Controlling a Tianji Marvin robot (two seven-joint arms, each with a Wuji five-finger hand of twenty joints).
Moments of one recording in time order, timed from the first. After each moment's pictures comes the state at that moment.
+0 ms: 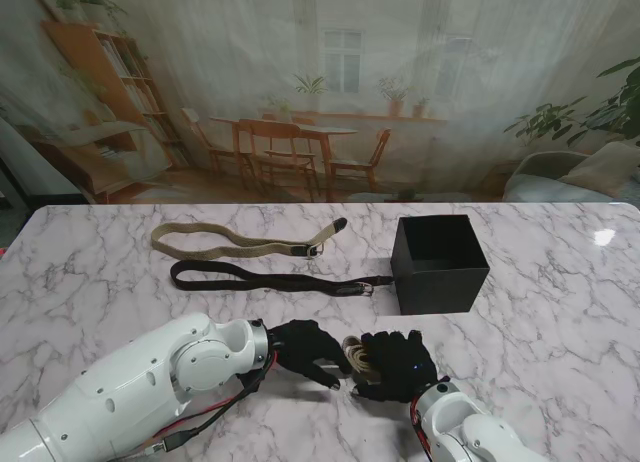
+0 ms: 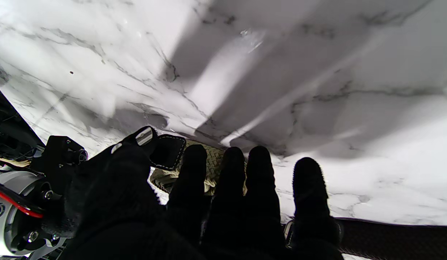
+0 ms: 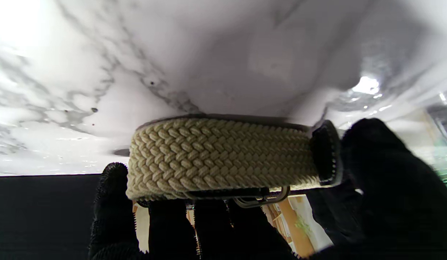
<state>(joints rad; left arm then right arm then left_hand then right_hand) 1.15 -1.01 -0.62 -1.44 0.64 -0.34 -0.35 -1.75 -1.04 1.04 -1.64 -1.08 0.12 -0.06 0.90 -0.08 0.01 0.00 0.62 0.10 0.21 0.37 0.59 0.16 0.30 0.55 0.50 0.11 0.37 0.75 0.15 0.23 0.93 0.69 0.36 -0.44 0.68 -0.02 0.33 0.28 0.23 0.50 0.42 0.23 0.49 0.47 0.50 0.26 0.11 0.25 0.10 0.42 0.84 0.42</state>
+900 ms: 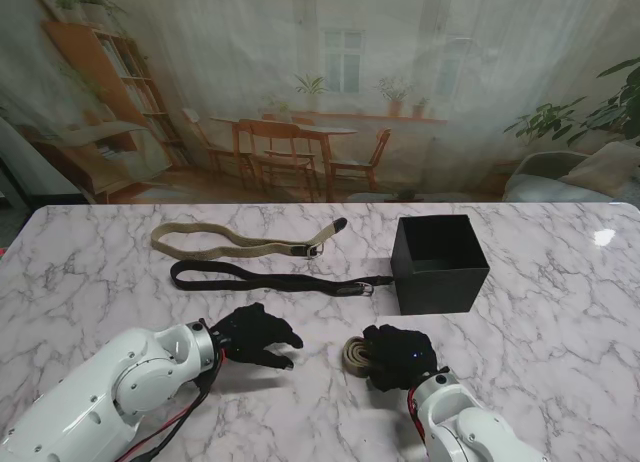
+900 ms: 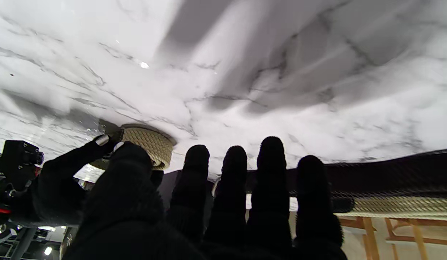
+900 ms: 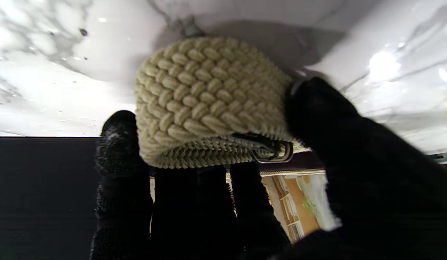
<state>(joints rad) 1.50 -1.00 -1.09 -1.61 0.93 -0.41 -0.31 -1.72 -1.05 1.03 -1.65 -1.08 0.17 -0.12 0.90 -0.08 0.01 0.00 0.62 0.11 0.19 0.36 0.60 0.16 0.29 0.51 0.59 0.21 0.38 0.72 0.16 0.24 0.93 0.69 0.56 -0.76 0.99 -0.17 0.48 0.18 0.60 0.53 0.74 0.19 0.76 0.67 1.01 0.13 0.14 0.51 0.80 0.27 1.27 0.48</state>
